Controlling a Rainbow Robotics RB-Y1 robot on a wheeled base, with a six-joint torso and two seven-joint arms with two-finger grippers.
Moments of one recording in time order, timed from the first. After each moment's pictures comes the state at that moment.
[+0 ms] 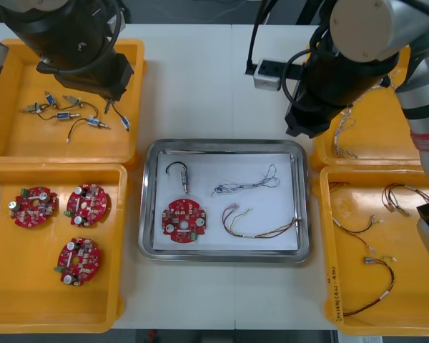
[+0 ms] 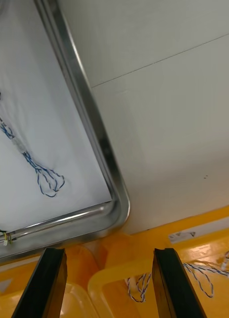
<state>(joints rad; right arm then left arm) -0.91 -0.46 0.21 -1.70 -0.67 1.91 2.13 -0.99 0.58 -0.18 -1.57 0.72 1.91 -1.28</state>
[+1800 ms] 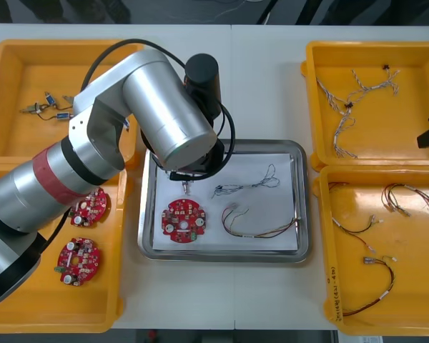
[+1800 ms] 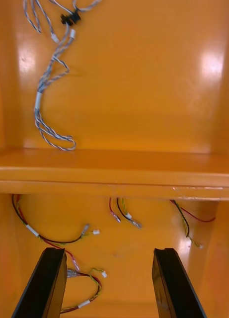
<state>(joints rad) -0.45 -0.86 -0.20 -1.98 -0.88 1.92 1.27 -0.86 0.43 -0.70 -1.78 0.54 1.69 -0.66</state>
